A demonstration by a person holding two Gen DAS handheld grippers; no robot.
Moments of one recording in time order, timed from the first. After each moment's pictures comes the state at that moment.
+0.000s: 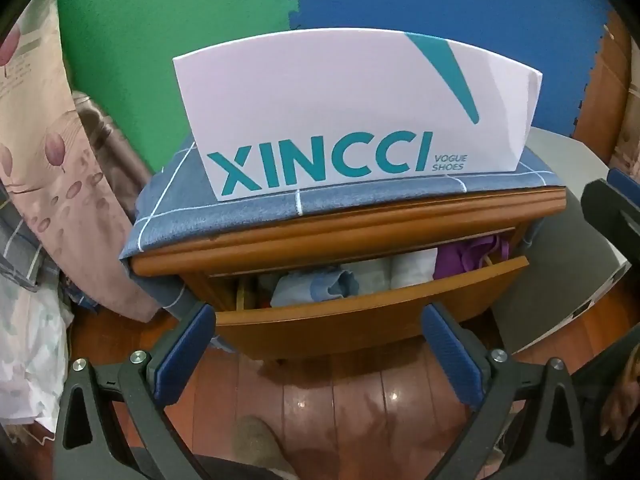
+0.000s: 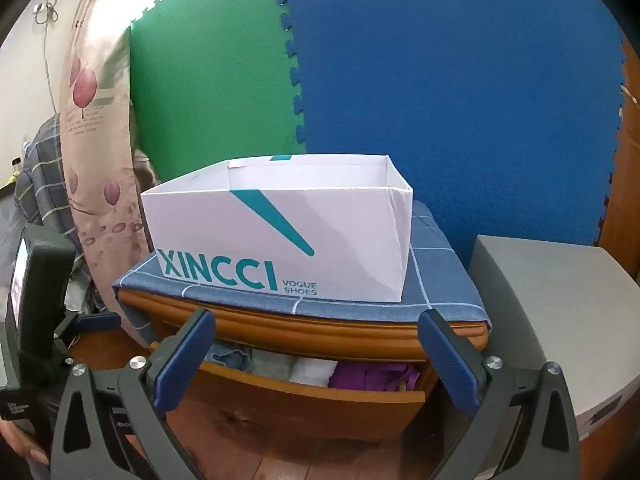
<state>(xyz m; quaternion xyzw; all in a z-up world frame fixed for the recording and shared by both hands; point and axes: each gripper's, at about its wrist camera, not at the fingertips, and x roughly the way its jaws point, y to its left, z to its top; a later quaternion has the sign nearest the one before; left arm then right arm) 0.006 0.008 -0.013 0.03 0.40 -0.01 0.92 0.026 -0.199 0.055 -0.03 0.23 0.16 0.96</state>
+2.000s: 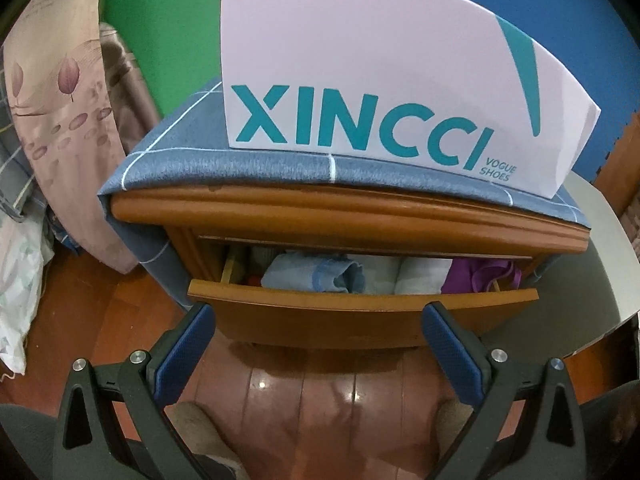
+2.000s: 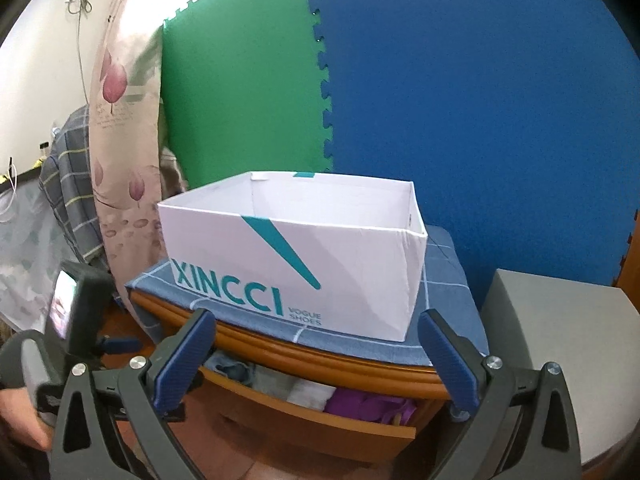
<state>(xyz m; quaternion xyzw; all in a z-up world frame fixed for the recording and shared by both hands) 0.025 0.024 -0.043 -0.07 0.42 0.03 0.90 0.039 -0.209 0.084 -0.05 0.20 0.22 0.95</state>
